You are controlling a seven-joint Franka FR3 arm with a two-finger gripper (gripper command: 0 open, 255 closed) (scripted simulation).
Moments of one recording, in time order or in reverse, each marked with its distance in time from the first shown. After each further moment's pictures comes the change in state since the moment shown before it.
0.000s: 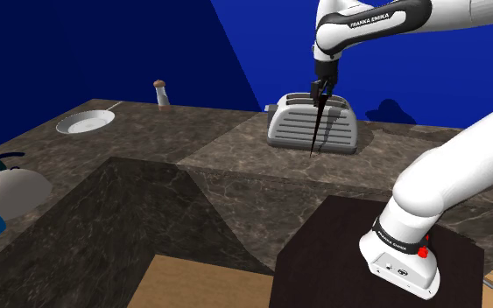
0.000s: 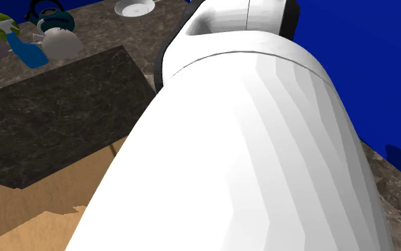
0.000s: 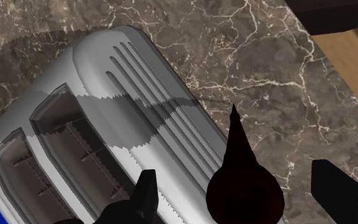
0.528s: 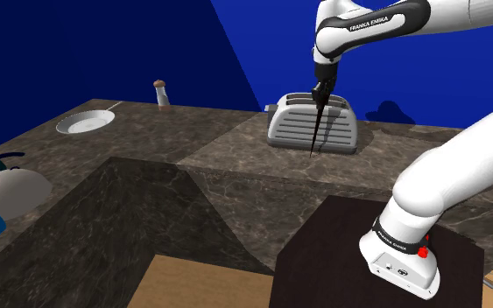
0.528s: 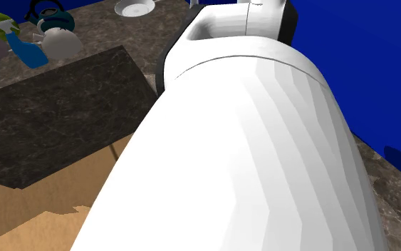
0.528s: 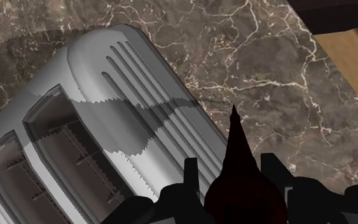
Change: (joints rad) arm -0.001 0.000 -0.002 -0.022 -0.002 0.023 0.003
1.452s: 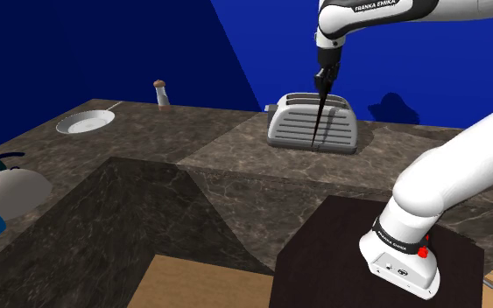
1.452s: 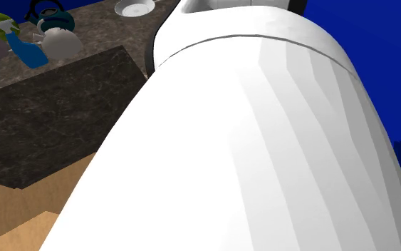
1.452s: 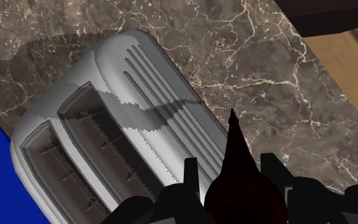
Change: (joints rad) arm 0.003 -0.007 0.009 0.113 0.009 -0.121 -0.018
